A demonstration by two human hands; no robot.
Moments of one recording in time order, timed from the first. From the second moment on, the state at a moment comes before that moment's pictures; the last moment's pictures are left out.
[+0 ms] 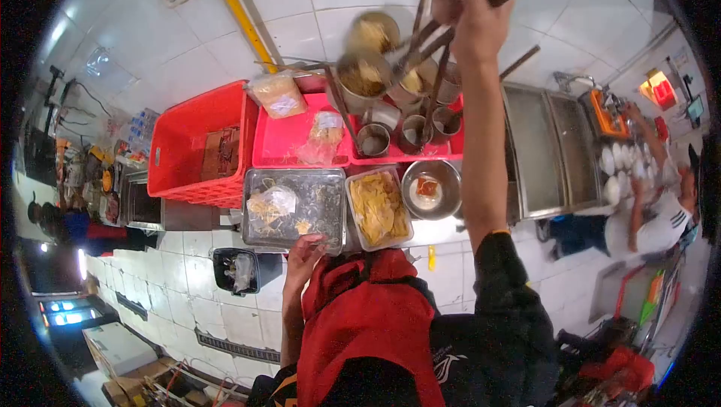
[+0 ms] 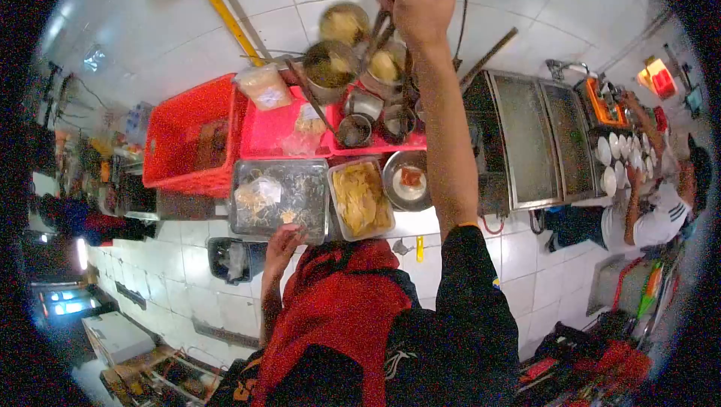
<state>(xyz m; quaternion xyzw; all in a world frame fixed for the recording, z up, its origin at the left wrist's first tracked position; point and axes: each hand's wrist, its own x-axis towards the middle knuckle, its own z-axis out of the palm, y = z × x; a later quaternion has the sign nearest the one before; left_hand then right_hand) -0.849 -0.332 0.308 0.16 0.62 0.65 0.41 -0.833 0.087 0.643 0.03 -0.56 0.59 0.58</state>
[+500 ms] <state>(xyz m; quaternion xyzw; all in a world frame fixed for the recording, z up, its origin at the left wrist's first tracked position) -0.782 -0.380 0.340 0.23 0.63 0.63 0.39 -0.572 0.017 0.700 0.11 -0.39 0.40 0.82</state>
